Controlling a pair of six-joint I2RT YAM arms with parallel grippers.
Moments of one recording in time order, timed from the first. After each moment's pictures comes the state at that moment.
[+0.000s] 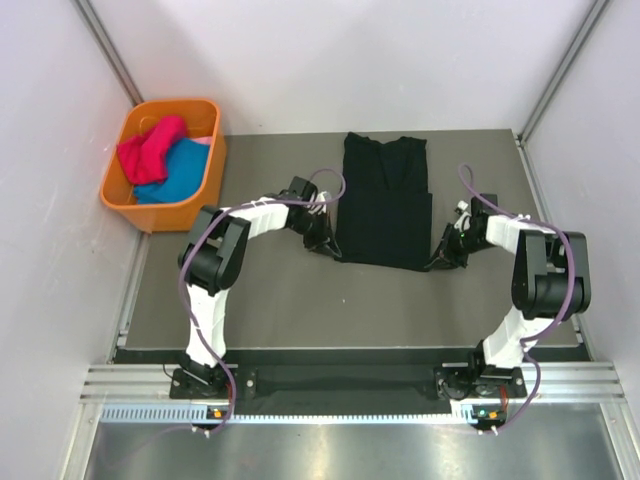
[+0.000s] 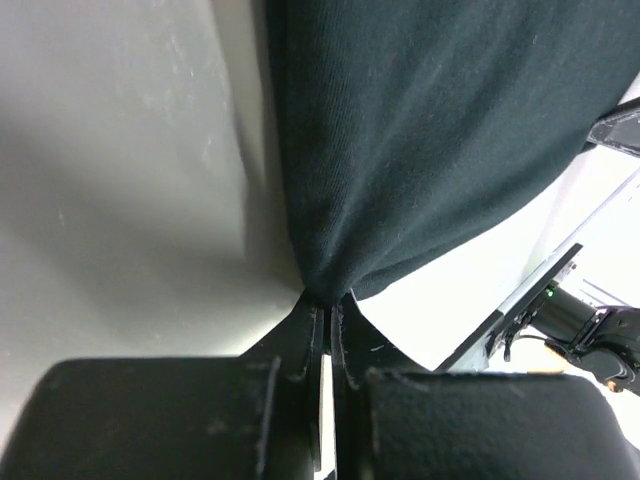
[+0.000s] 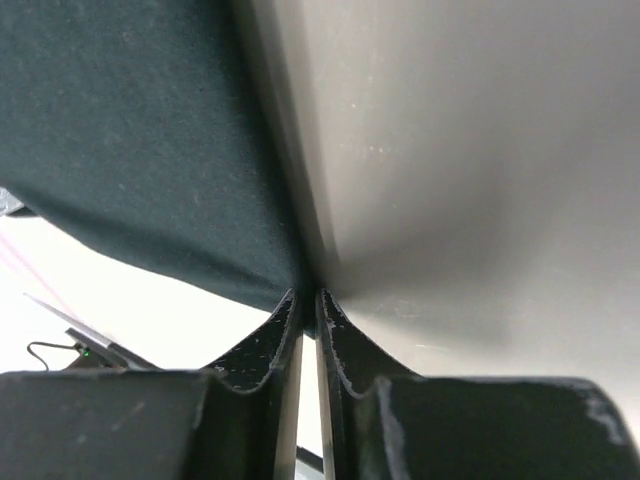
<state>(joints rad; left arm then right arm) -0.46 2.11 1.40 -0.43 0.60 -0.52 -0.07 1.72 0.92 -0.51 -0.51 0.34</state>
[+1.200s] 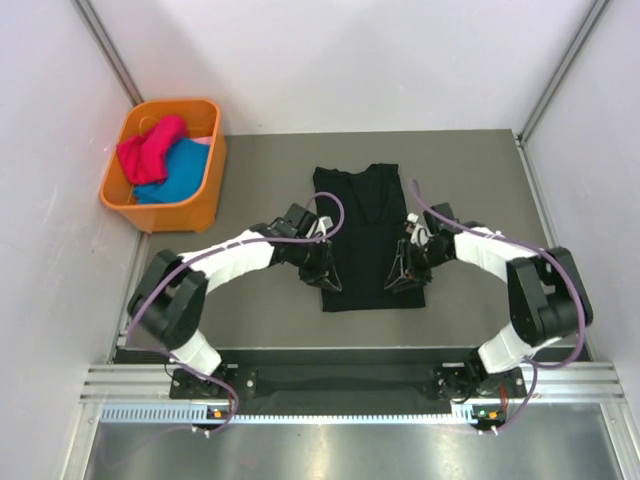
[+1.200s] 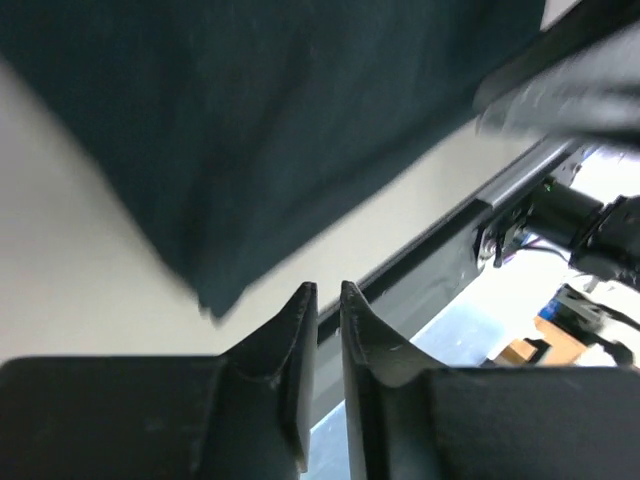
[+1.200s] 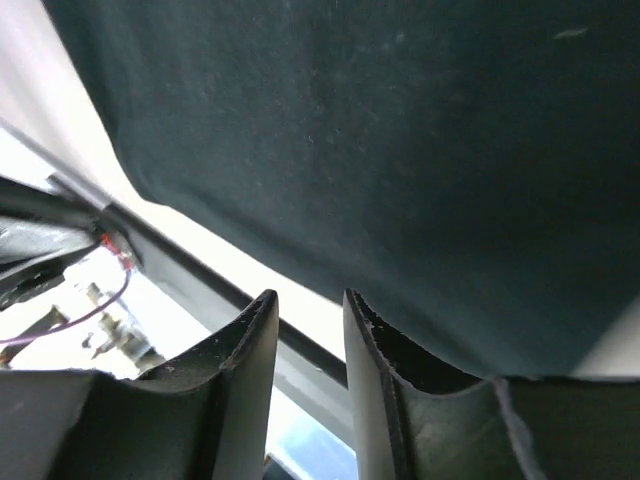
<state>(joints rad) -0.63 1.59 1.00 -0.46 0.51 -0.66 0.28 1.54 0.85 -0.57 -0.60 0.42</state>
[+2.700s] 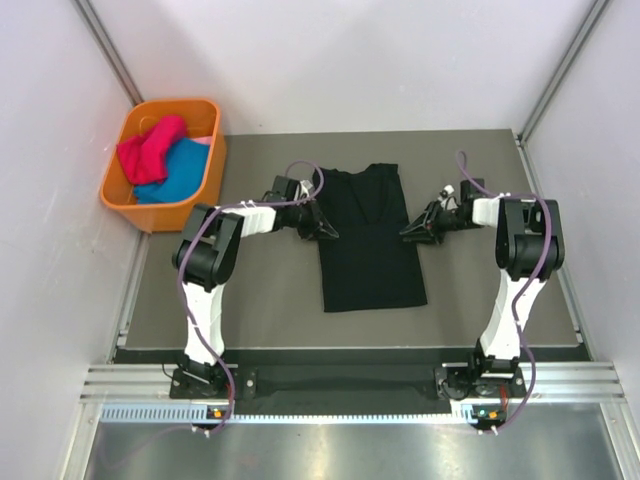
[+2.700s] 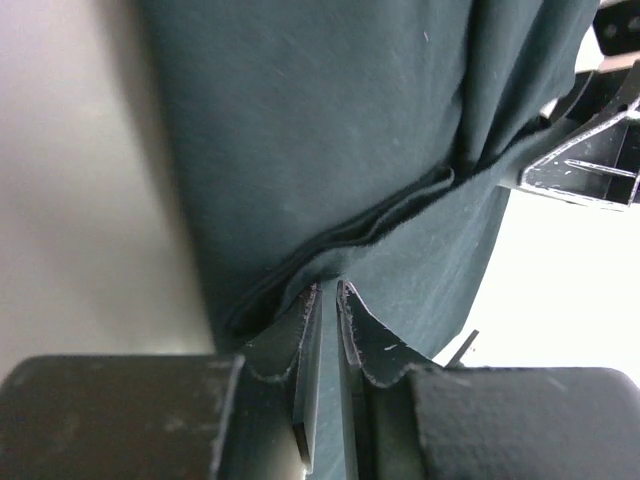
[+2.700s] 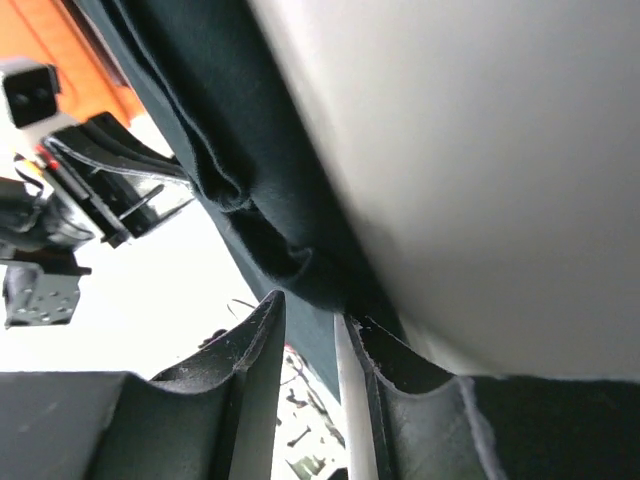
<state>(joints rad) -0.37 2.10 1.28 -0.03 0.63 -0.81 -0.04 2.07 1.18 -0.30 -0.90 0.64</state>
